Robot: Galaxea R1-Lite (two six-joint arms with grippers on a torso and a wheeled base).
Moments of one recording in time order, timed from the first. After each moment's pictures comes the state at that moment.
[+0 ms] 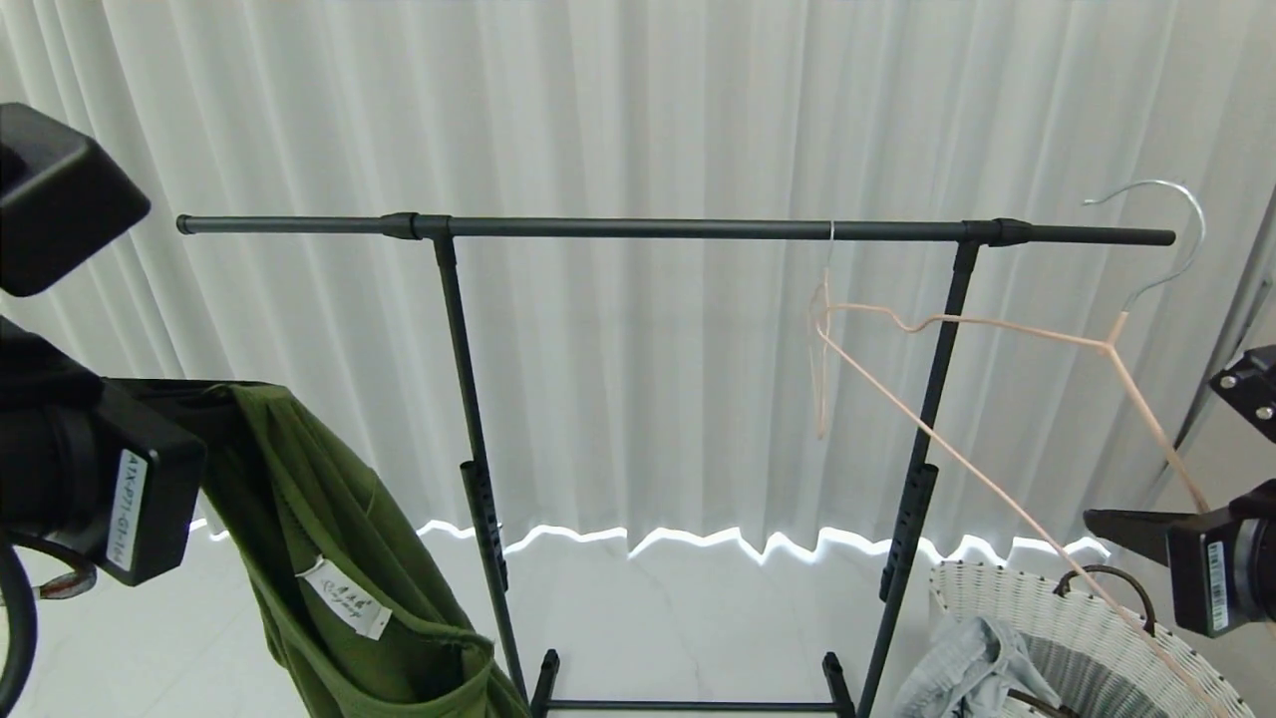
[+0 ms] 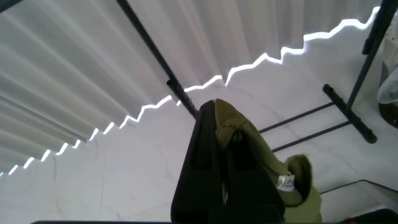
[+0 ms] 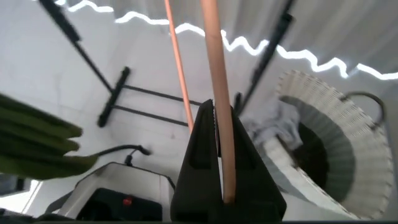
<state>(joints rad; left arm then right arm) -0.69 1.14 -1.12 0.48 0.45 0.15 0.58 1.12 -0.74 0.16 -0.17 0.20</state>
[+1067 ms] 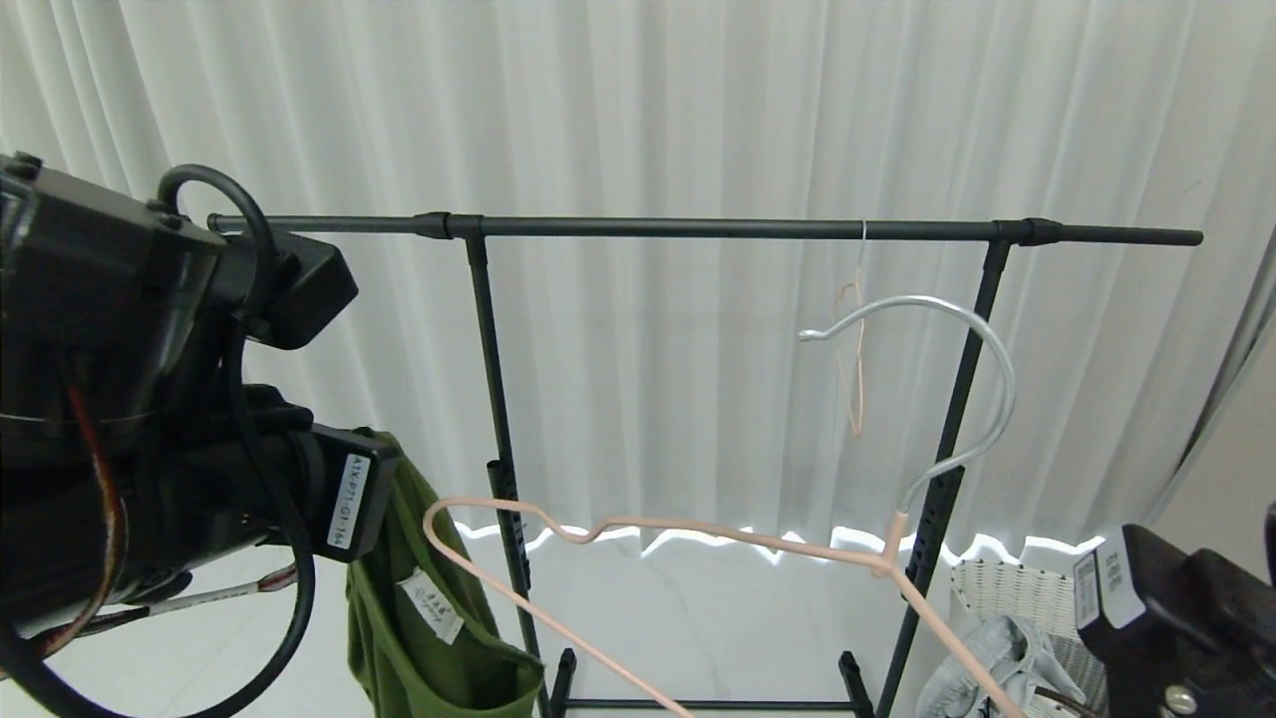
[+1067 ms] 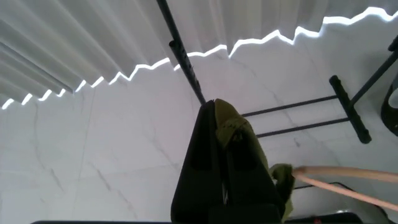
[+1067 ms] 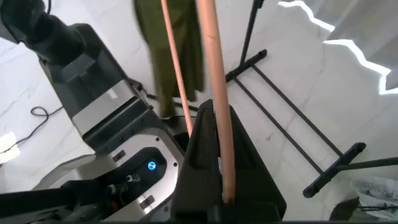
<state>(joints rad) -0.69 1.32 -1.07 0.42 0.52 -0.10 1.31 1.22 -0.73 0.09 -0.17 0.35</state>
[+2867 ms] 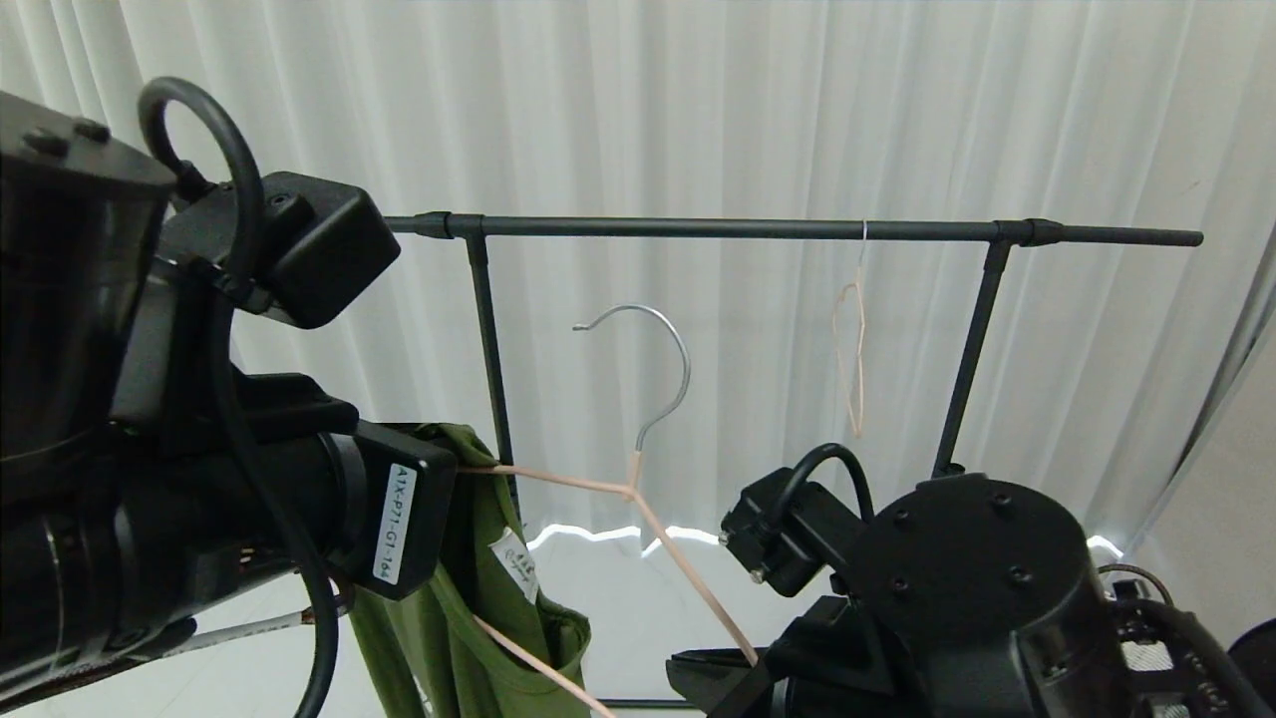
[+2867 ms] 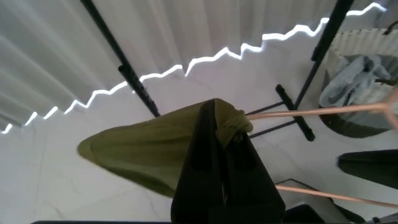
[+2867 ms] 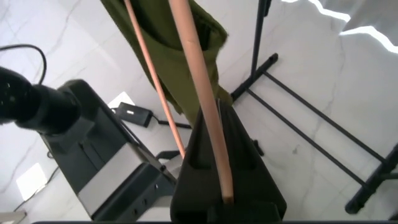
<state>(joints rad) -0.92 1.32 -1.15 0.42 0.53 -0.18 1.23 1.65 -0.89 -0.21 -0.16 0.47</state>
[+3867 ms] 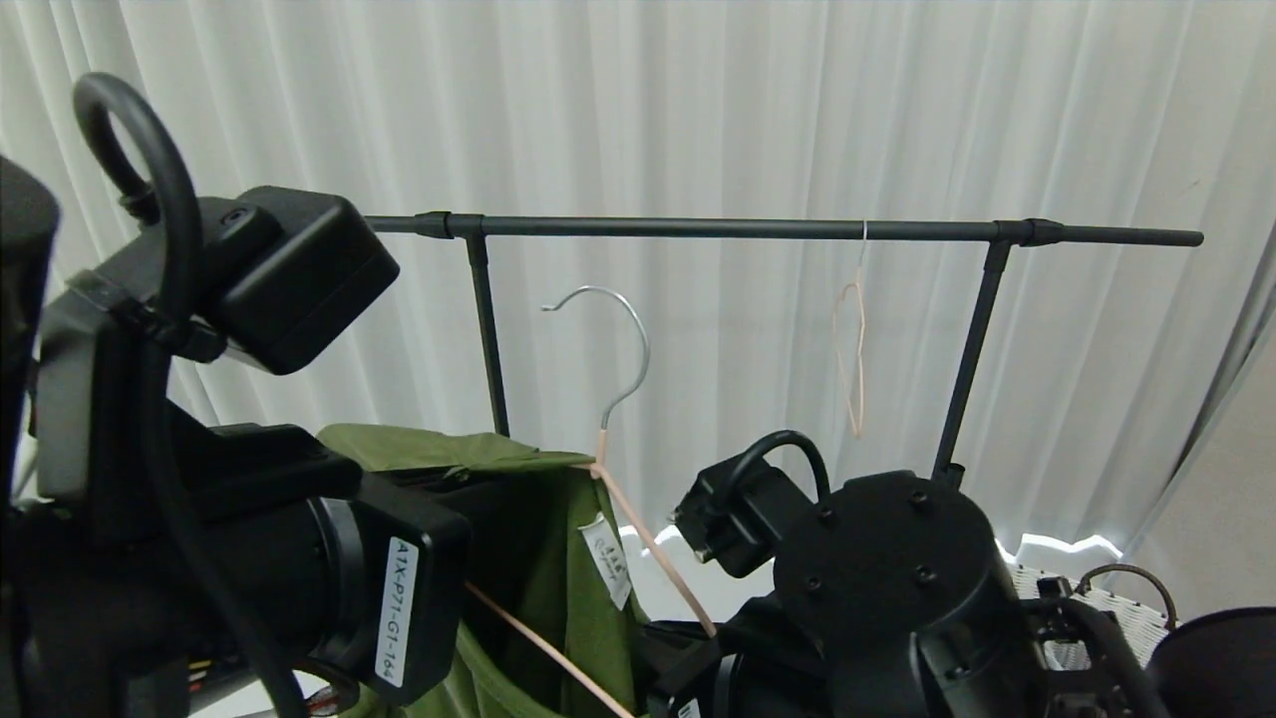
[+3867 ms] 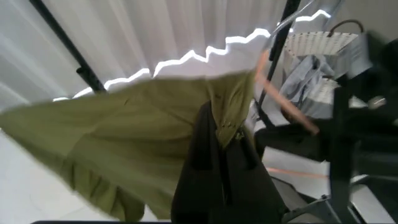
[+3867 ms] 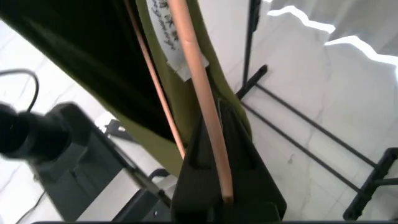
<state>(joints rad) -1.07 1.30 -1.13 0.42 0.54 -0.29 1.26 1.72 -0.97 -0.22 -0.28 0.48</state>
